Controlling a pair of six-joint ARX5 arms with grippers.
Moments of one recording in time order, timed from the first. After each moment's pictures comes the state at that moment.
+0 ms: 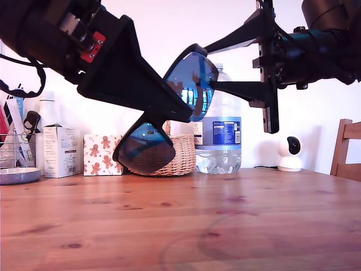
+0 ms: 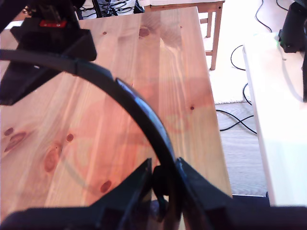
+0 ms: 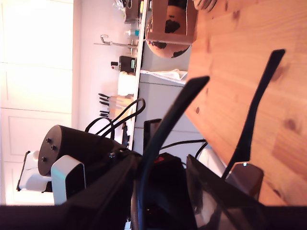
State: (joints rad) left arm -0.84 1.22 0.63 -0.02 0.46 0.40; right arm 0.32 1.54 0.72 0.51 -1.25 1.05
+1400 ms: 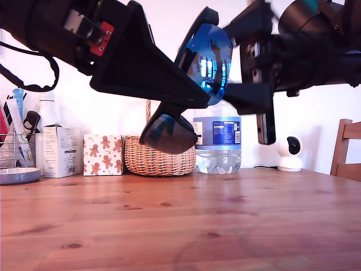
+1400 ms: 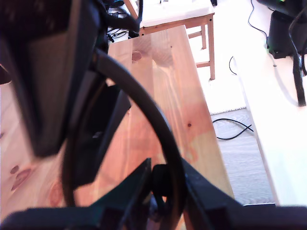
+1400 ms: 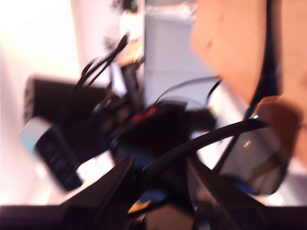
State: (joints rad) left arm -0.86 1.22 0.61 0.08 0.45 0.47; right arm 0.43 1.54 0.75 0.19 -1.43 0.86
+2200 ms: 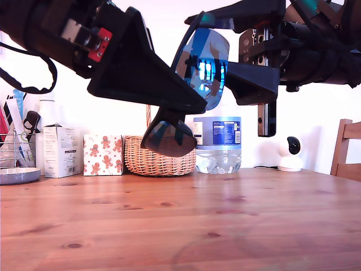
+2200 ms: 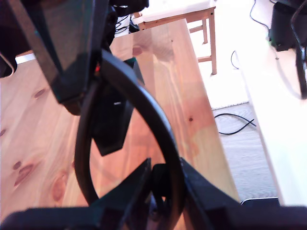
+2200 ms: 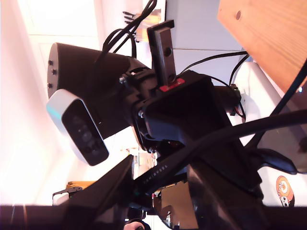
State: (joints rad) left arm -0.86 1.22 0.61 0.07 0.44 0.48; right arm 0.43 1.54 0.75 0.17 -1.52 0.84
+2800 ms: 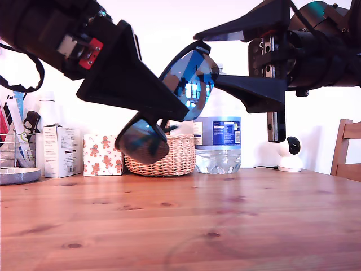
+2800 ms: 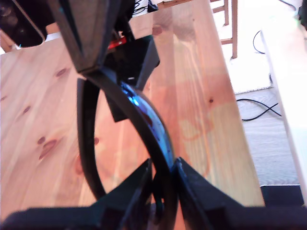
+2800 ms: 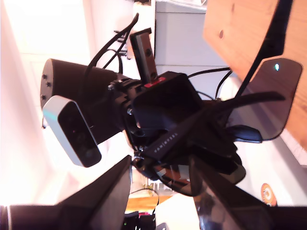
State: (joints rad) left arm -0.84 1.19 0.61 0.00 0.36 0.50; right arm 0.37 1.54 0.75 0.13 -1.48 0.81
